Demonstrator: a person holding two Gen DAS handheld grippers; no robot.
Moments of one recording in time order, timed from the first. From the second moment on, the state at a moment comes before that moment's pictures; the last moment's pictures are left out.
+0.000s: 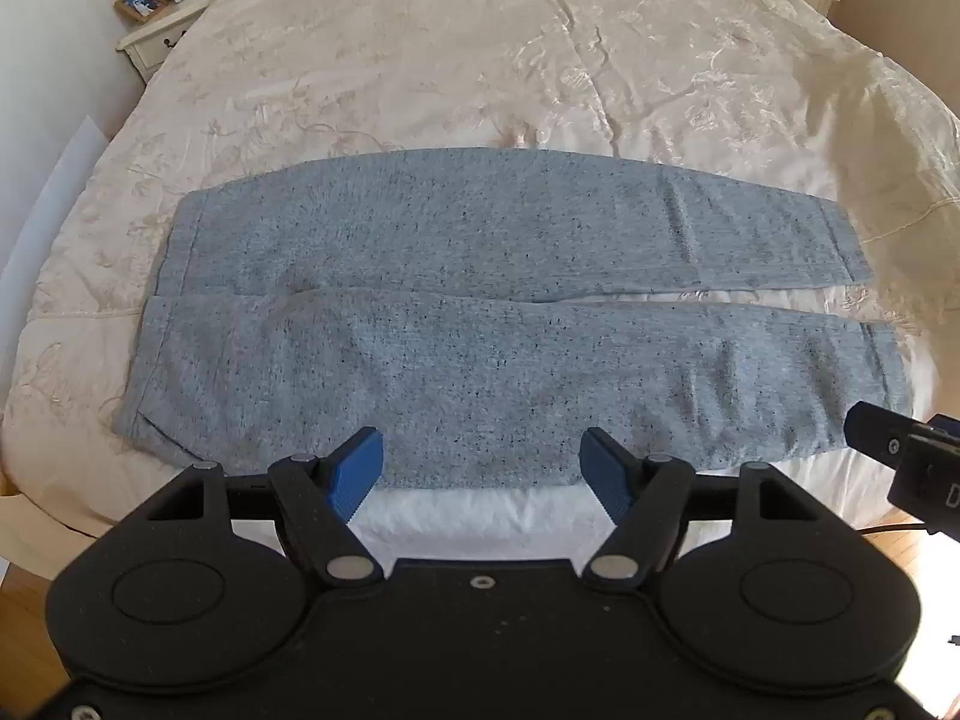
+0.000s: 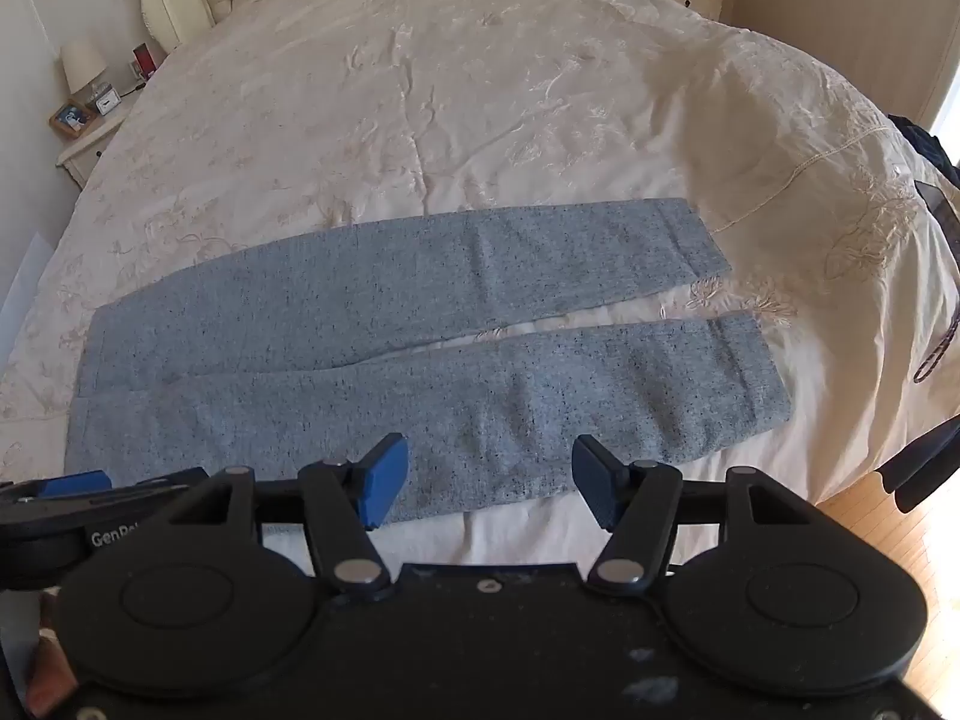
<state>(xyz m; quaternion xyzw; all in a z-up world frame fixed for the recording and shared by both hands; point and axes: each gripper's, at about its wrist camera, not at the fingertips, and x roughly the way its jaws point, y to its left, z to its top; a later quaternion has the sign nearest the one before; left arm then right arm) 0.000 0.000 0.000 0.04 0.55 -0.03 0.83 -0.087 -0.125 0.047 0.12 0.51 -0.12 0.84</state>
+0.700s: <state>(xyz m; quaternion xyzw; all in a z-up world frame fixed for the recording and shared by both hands) 0.060 0.024 -0.036 0.06 0.57 -0.03 0.82 -0.016 -0.104 0.023 0.06 0.53 -0.16 0.83</state>
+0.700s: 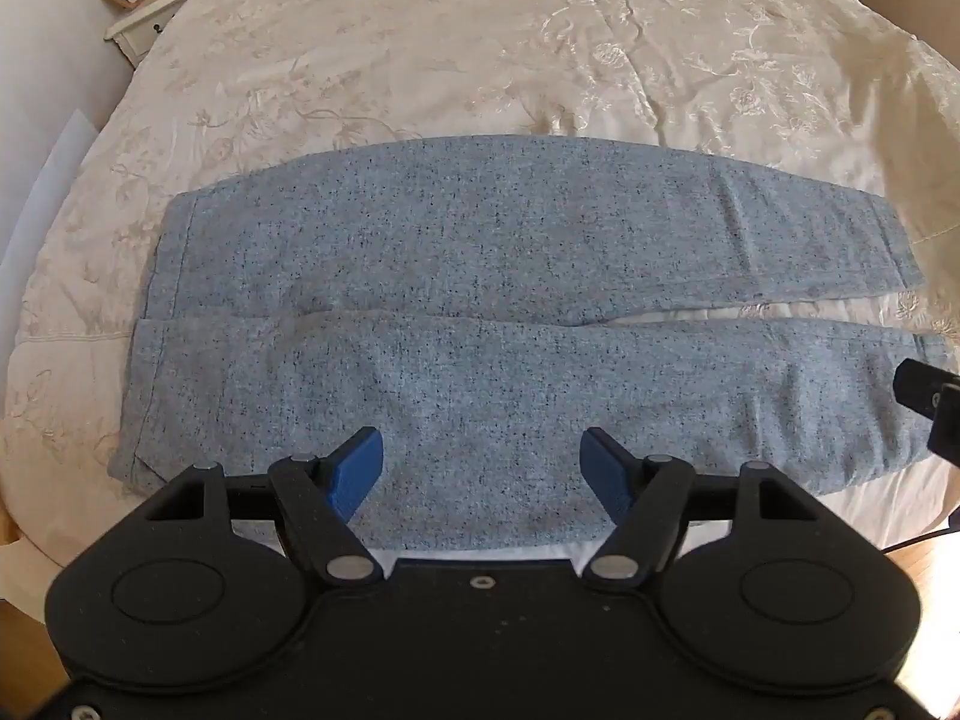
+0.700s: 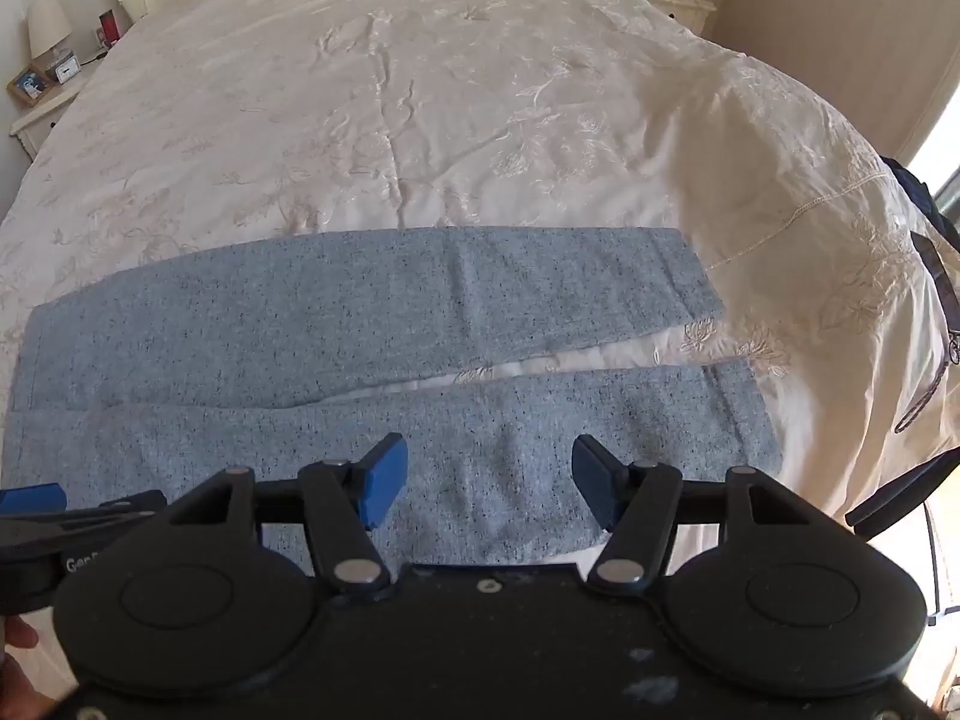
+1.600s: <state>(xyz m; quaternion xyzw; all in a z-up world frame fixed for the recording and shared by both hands) 0.082 0.109 -0.131 0.10 0.58 -0.01 0.81 -0.022 -0.151 -0.118 0.13 0.57 -0.25 0.77</state>
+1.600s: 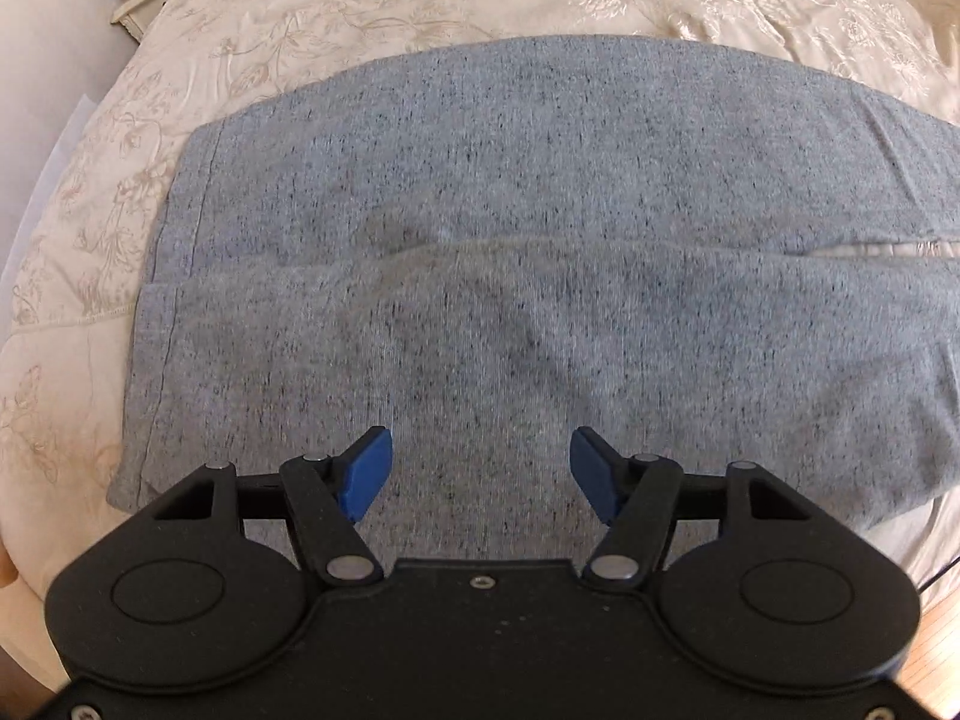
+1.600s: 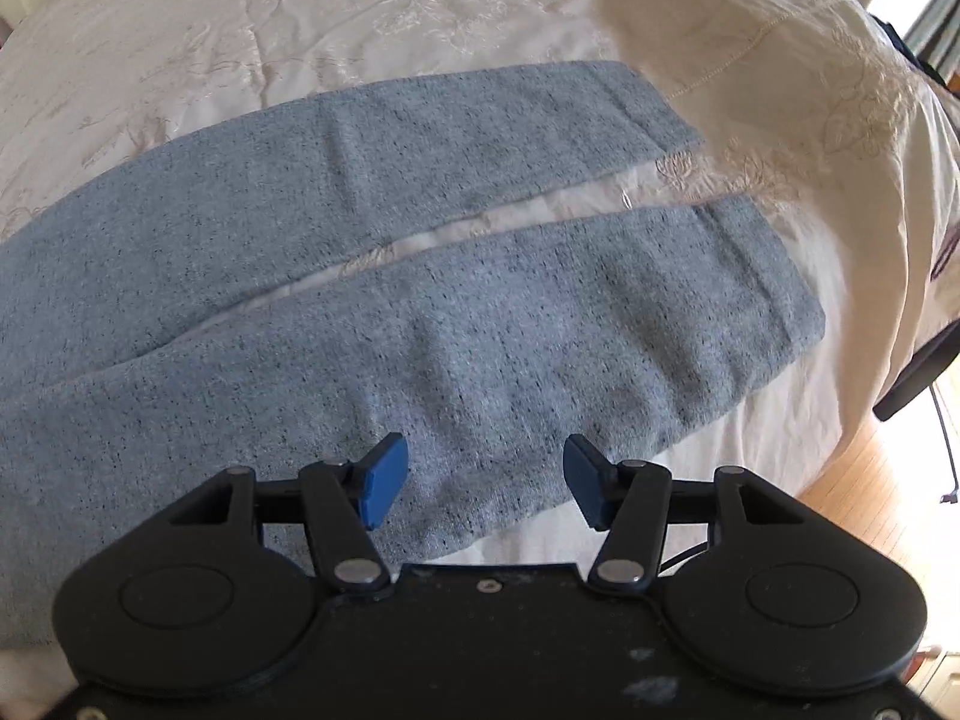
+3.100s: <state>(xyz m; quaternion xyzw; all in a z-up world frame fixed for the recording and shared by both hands) 0.030 0.165 -0.171 -0.01 0.60 0.08 0.80 -0.062 -0.233 -0.193 0.31 0.57 -0.25 0.72</state>
